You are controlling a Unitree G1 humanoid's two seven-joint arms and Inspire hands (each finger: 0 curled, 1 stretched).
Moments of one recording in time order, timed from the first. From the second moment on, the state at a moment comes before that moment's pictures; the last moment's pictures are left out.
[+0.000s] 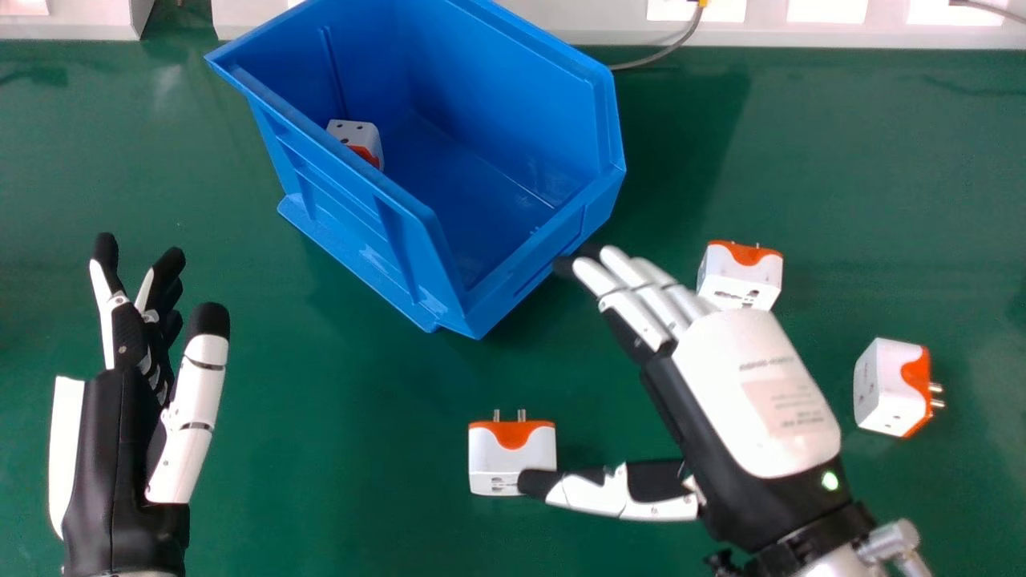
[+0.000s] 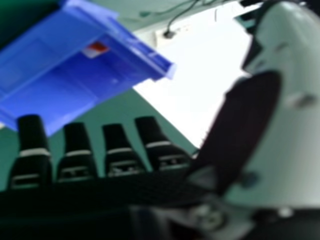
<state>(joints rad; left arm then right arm) 0.42 0.07 0.22 -0.14 -0.02 -0.42 -0.04 0.31 -0.38 0.37 -0.33 -0.87 -0.19 -0.23</state>
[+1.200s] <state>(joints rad) 0.42 0.09 0.24 -0.13 -0.04 -0.45 -0.06 0.05 -0.33 0.55 -0.01 -1.08 -0.06 -0.08</state>
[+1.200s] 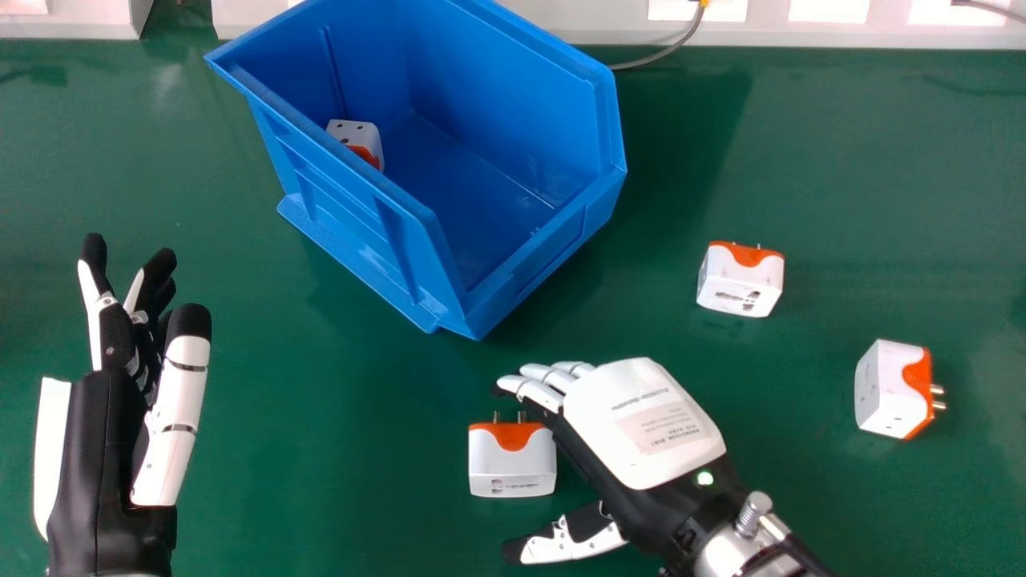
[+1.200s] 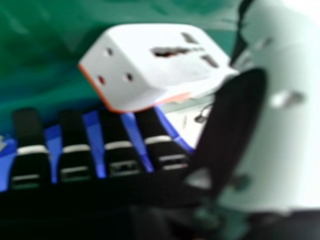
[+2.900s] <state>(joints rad) 0.43 0.08 0.22 -0.15 -0.04 -0.42 -0.05 0.01 -0.38 0.54 -0.10 -1.04 0.03 -0.02</state>
